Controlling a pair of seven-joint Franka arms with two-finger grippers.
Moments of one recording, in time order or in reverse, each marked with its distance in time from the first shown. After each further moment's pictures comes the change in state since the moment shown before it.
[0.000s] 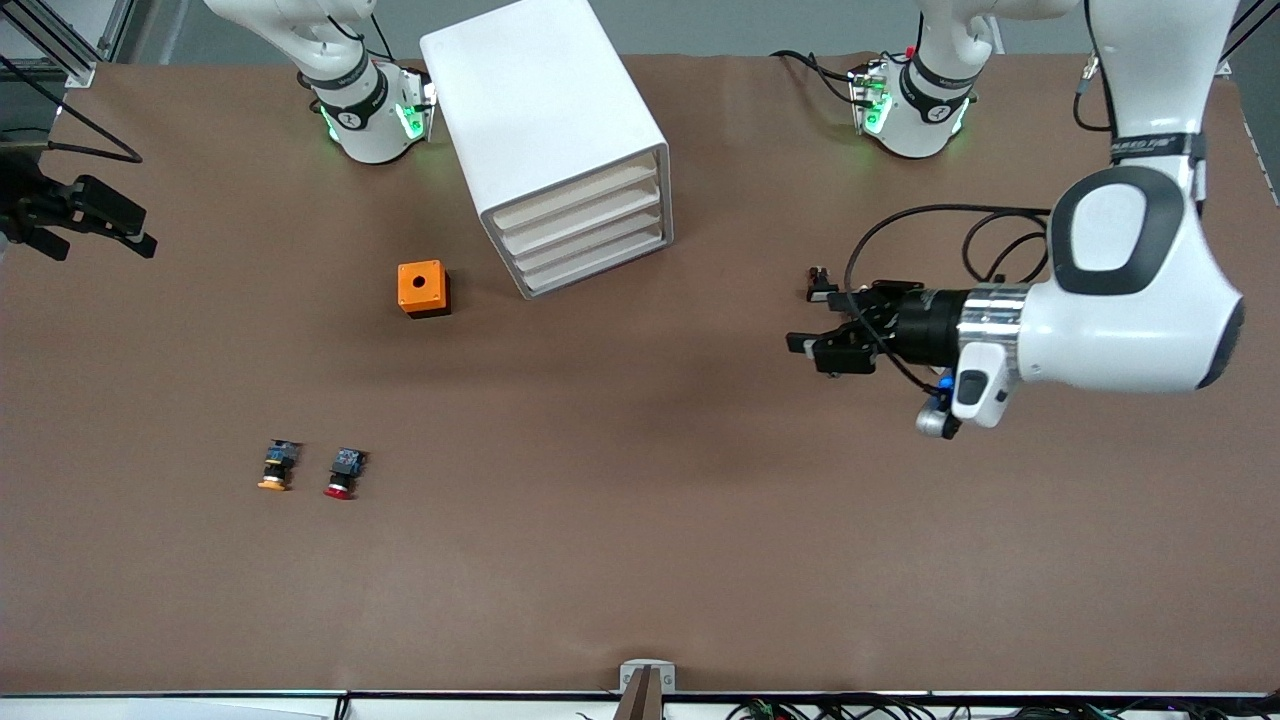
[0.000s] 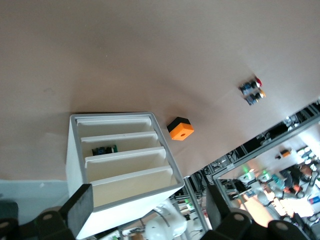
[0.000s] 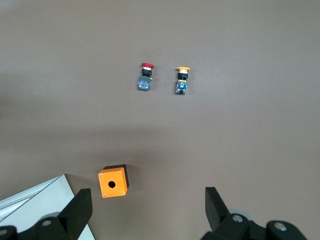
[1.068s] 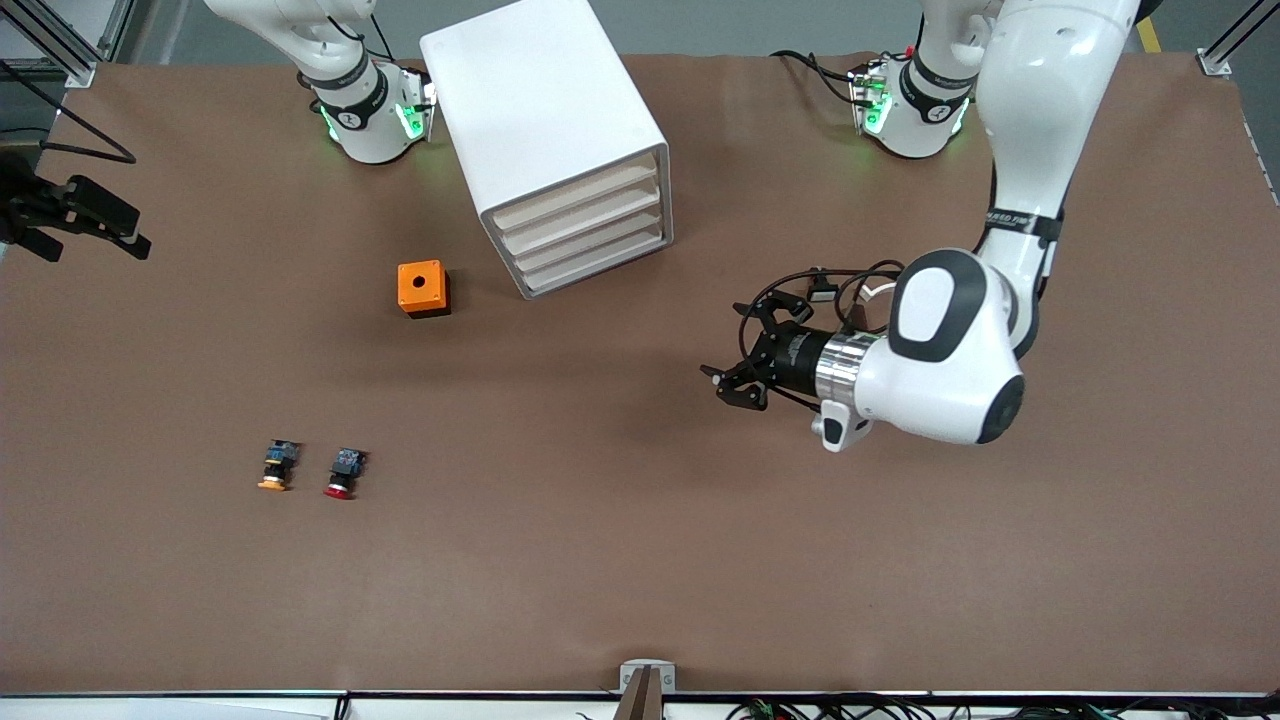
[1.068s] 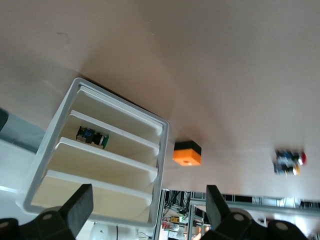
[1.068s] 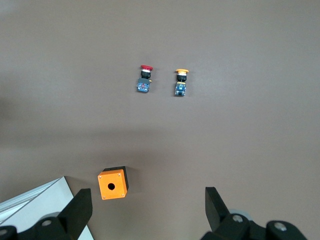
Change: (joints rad) left arm -0.140 0.209 -0.002 0.042 -0.001 0.063 -0.506; right arm 0.000 0.017 -0.004 0.015 0.000 0.000 0.000
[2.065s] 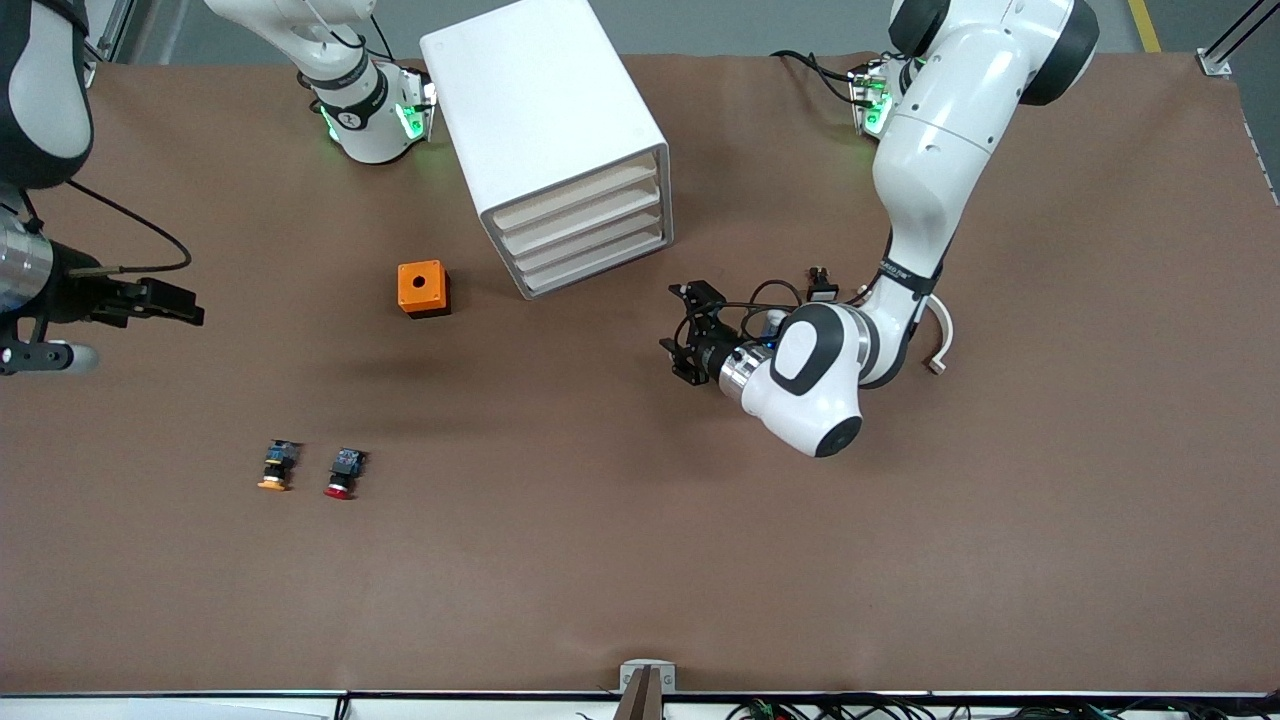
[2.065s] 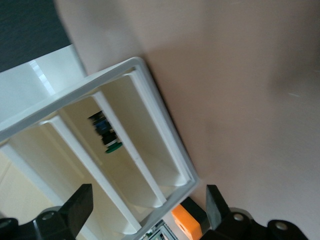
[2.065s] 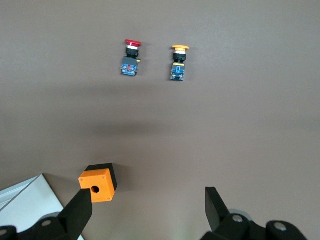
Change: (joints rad) left arm -0.106 0.240 -0.019 0.011 -0.084 -0.081 -0.574; right arm -0.019 0.221 -0.012 0.006 -0.001 0.042 -0.034
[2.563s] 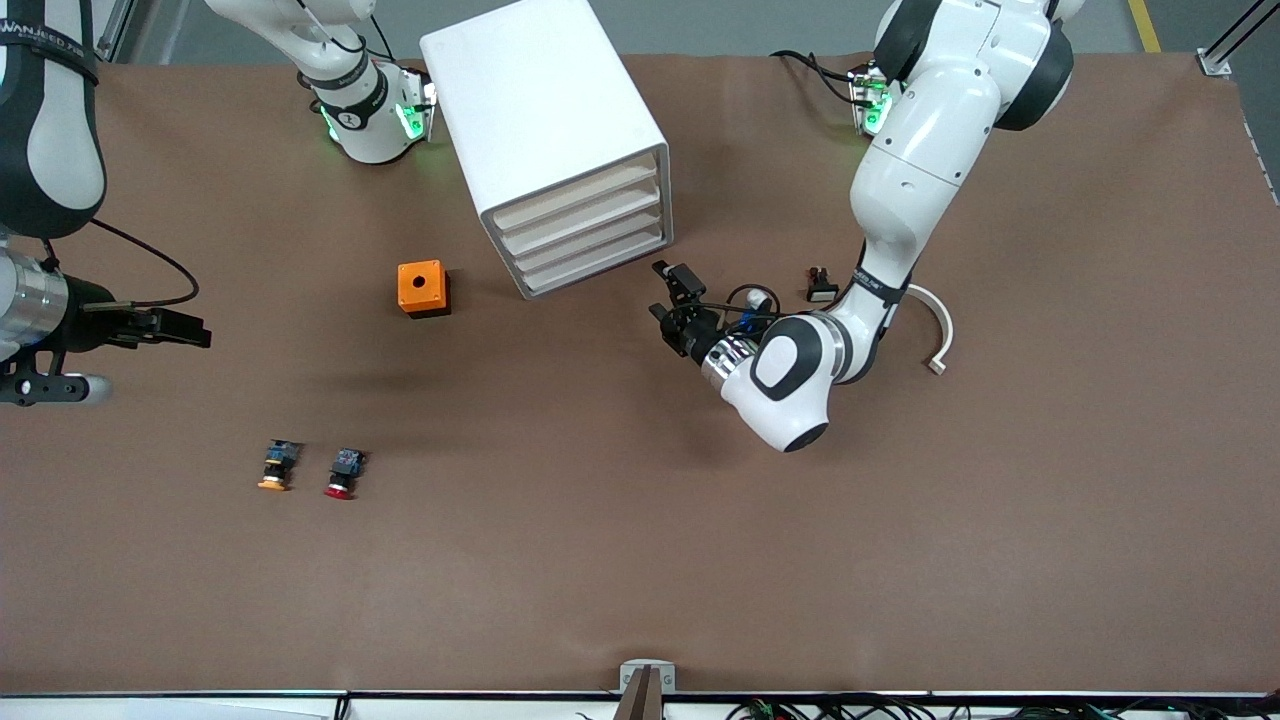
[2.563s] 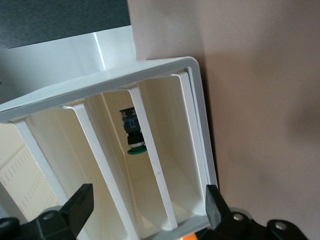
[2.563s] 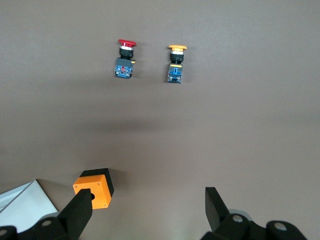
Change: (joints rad) left arm -0.017 0.086 -0.019 0.002 -0.083 -0.097 -0.188; right arm -0.008 0.051 0.004 0.020 0.002 0.008 0.010
